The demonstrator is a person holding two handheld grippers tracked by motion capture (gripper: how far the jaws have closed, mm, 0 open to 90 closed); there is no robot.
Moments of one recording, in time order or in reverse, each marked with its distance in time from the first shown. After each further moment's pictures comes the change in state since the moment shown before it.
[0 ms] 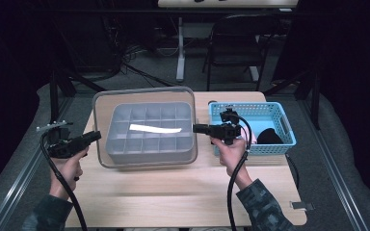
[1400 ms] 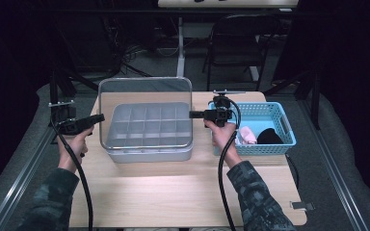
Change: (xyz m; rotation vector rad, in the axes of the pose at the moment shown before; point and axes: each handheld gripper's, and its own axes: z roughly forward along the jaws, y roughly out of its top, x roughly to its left) left arm 0.023 0.049 0.048 0.027 0.040 -0.013; right arm -0.041 0.042 0.044 0.034 -0.028 0.102
